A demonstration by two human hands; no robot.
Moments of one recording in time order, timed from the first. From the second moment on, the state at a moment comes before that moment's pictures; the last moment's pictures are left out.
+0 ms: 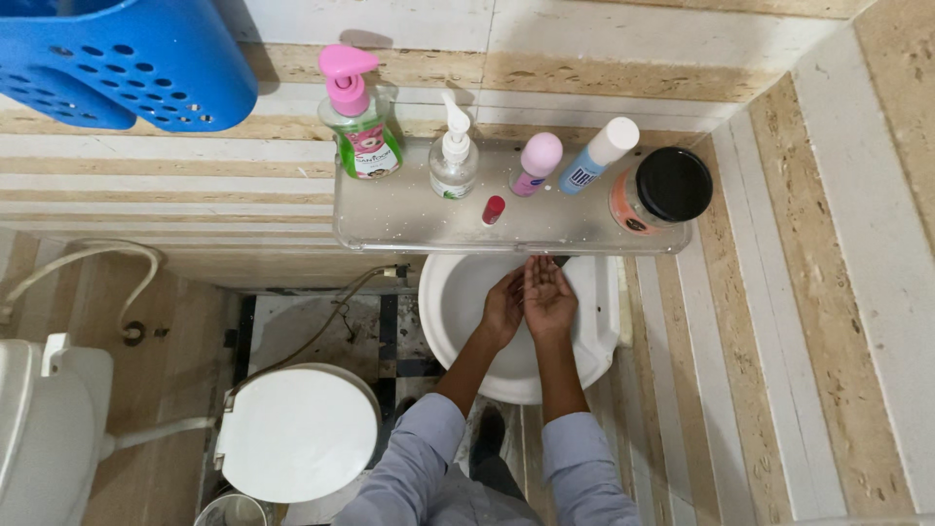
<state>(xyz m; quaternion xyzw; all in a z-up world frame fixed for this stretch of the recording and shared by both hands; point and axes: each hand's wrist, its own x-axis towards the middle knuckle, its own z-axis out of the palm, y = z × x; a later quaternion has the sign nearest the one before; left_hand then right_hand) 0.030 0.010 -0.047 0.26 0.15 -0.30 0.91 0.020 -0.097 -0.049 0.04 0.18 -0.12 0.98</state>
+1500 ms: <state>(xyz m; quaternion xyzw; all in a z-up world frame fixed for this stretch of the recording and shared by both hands) 0.040 -0.016 -0.074 0.23 0.23 -0.32 0.89 0.012 -0.086 -0.058 0.04 0.26 -0.16 0.95</state>
